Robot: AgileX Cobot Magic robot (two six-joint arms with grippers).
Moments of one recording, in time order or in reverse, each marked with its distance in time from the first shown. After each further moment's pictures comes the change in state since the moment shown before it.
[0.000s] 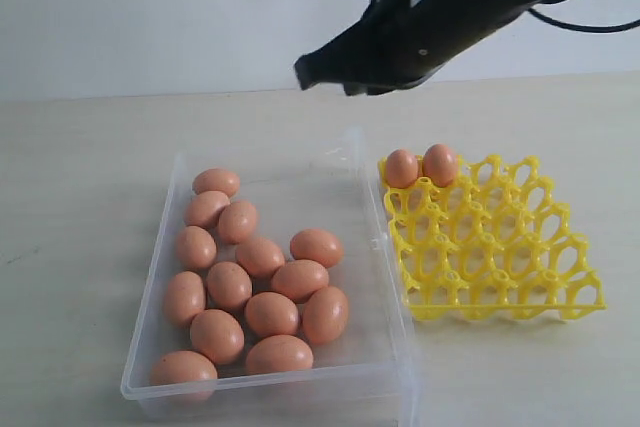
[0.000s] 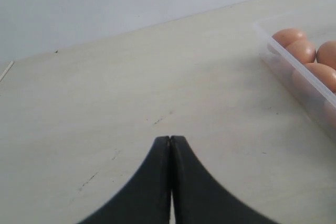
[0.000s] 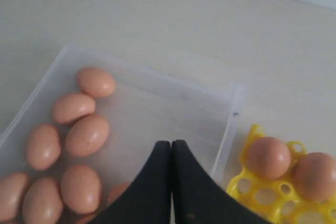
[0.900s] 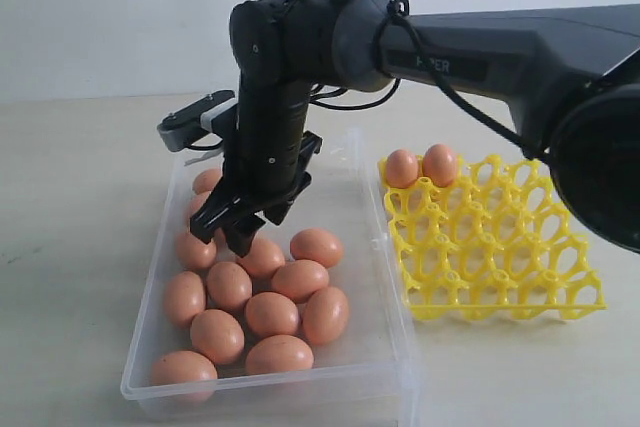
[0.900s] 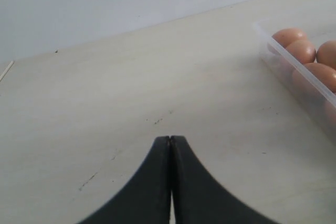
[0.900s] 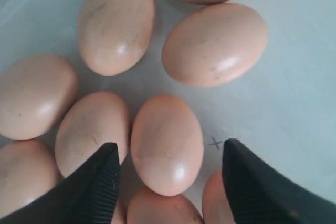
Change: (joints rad) left arm 0.000 0.000 0.000 0.000 0.000 0.000; right arm 0.166 0.606 -0.608 0.098 0.590 -0.294
